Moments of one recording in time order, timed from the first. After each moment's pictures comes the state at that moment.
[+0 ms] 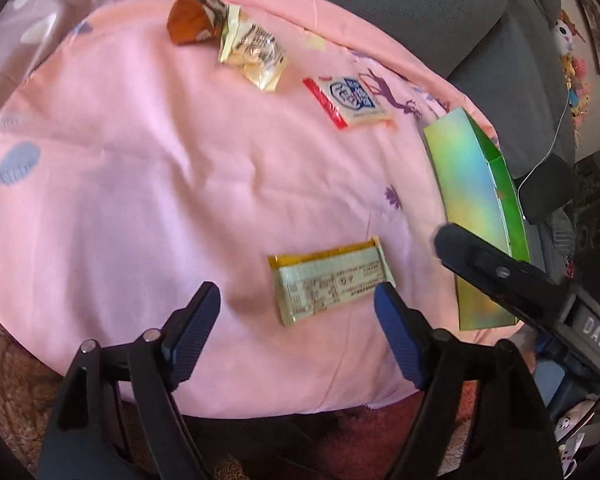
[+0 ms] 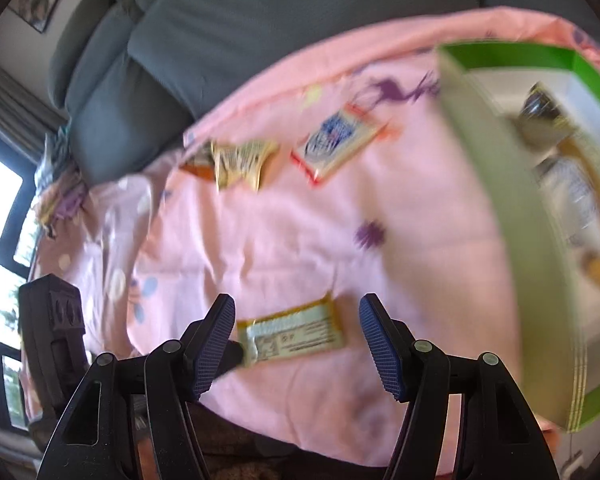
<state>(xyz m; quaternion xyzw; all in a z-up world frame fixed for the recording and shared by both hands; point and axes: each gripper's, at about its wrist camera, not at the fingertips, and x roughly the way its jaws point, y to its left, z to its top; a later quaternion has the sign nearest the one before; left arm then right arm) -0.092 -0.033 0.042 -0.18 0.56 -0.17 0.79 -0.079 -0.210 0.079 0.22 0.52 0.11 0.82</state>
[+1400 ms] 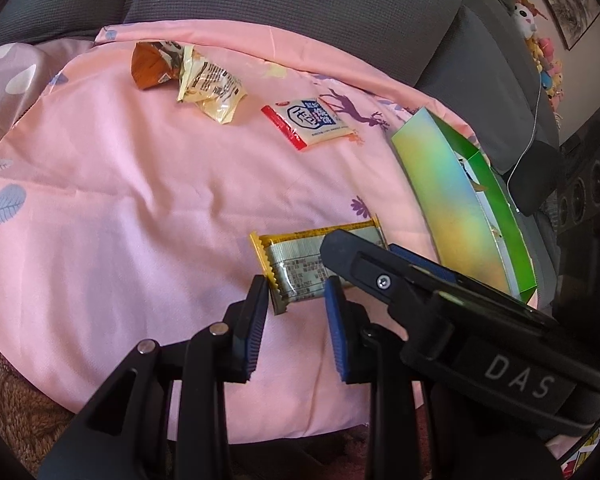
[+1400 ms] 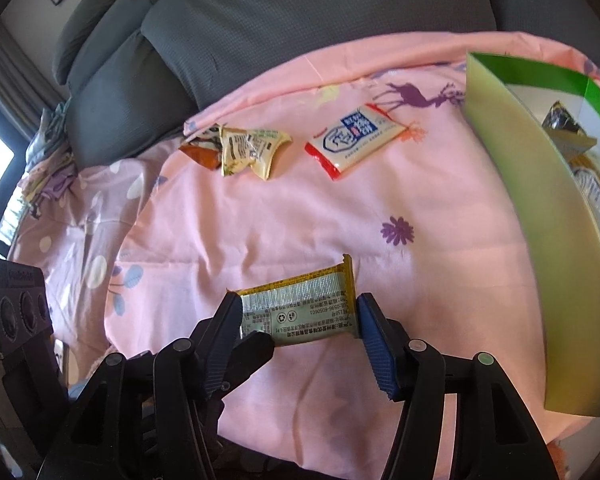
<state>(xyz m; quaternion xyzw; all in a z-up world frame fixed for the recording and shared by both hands) -0.101 -0.055 0.052 -0.14 0.49 -0.19 0.84 -0.087 -0.179 0.078 0.17 0.49 0.10 0.85</state>
